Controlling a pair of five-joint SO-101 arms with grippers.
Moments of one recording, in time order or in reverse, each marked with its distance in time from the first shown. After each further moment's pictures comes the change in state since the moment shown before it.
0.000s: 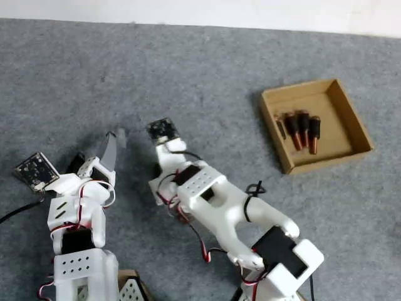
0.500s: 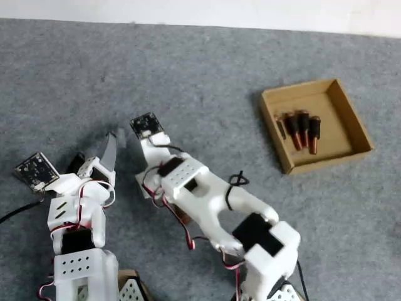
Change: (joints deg) left arm 0.0 0.0 0.0 0.0 0.0; right arm -0.2 13.1 -13.6 1.3 -0.2
